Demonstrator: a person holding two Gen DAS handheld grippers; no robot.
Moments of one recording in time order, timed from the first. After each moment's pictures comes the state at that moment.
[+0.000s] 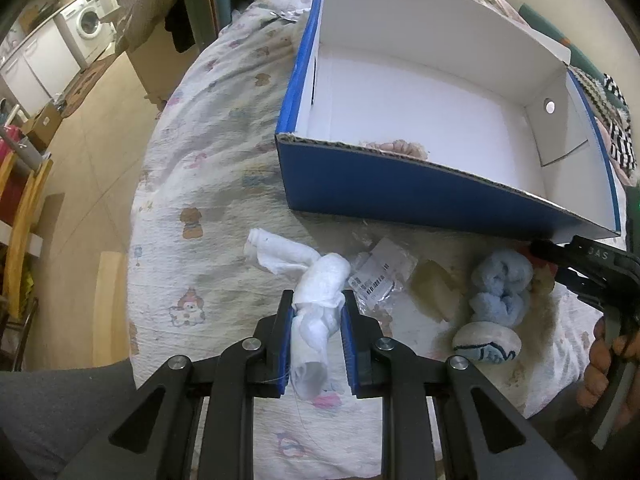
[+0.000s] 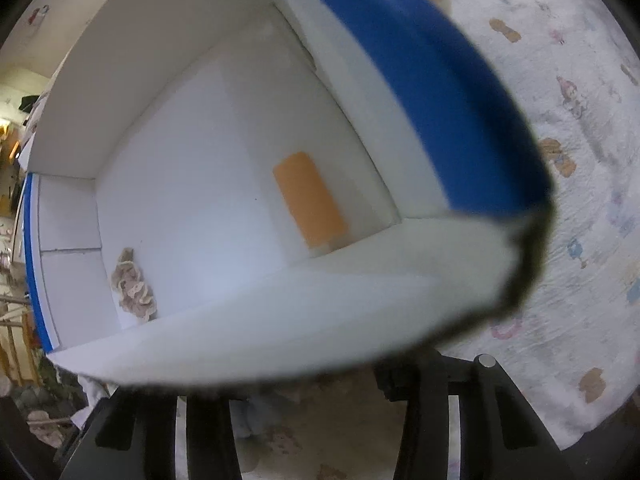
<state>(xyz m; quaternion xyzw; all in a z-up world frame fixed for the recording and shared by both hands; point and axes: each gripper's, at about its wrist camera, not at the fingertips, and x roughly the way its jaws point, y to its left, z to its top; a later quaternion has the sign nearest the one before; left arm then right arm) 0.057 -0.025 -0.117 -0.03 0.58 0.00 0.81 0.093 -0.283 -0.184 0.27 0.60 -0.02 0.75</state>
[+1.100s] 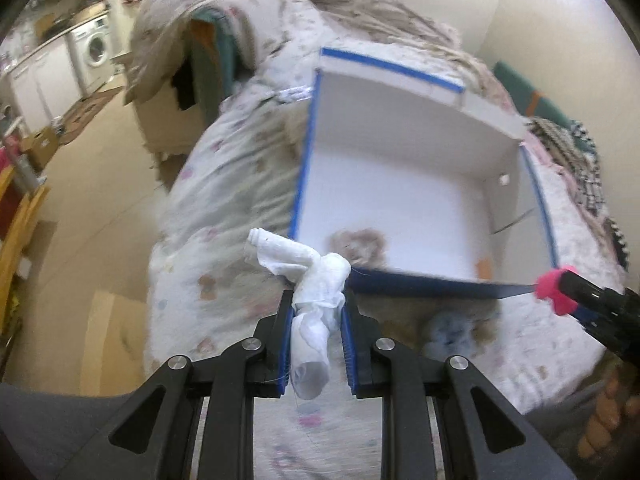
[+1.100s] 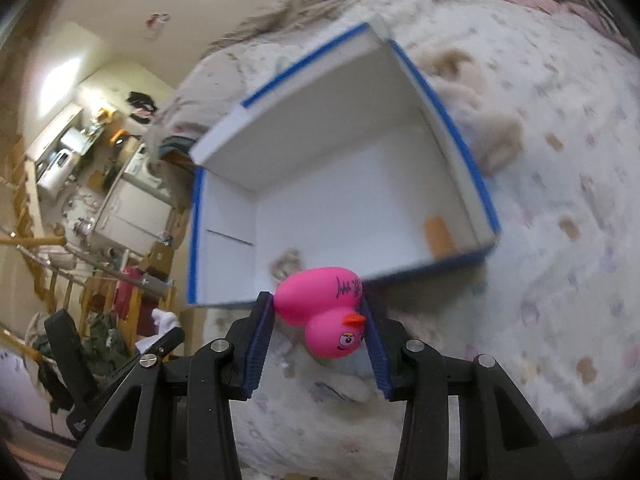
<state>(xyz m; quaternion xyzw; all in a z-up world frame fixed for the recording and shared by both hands) 0.043 -0.013 -0.038 -0.07 0.48 -0.03 0.87 0.032 -0.270 -0.057 0.28 0.47 0.14 0.83</state>
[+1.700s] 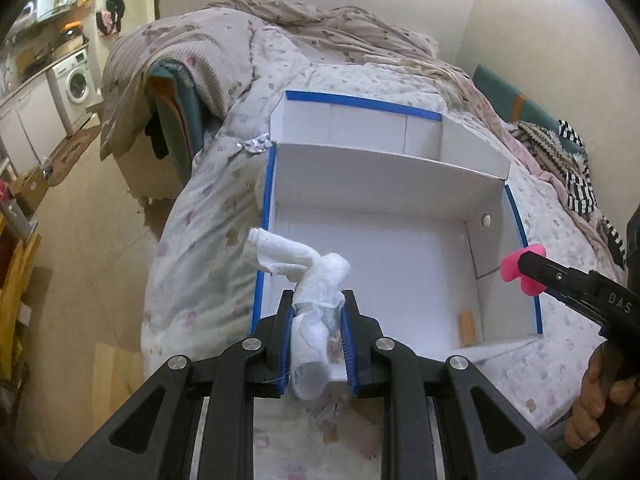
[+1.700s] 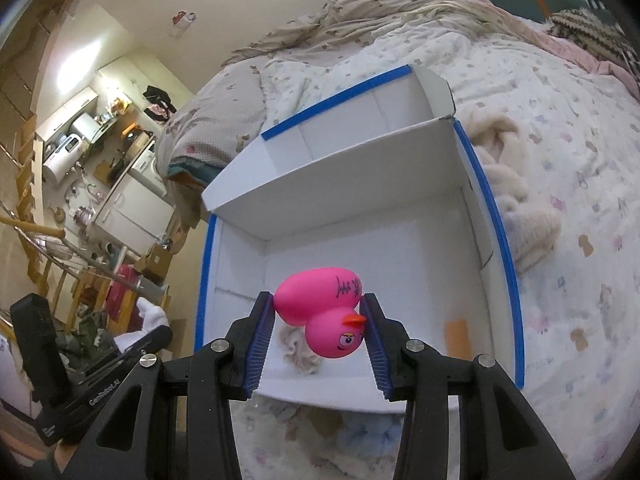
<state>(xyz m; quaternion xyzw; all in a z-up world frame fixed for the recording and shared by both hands) 0.105 -0.042 0.007 -0.03 0.45 -0.05 0.89 0.112 -0.256 -0.026 0.23 0.44 0.14 0.85</state>
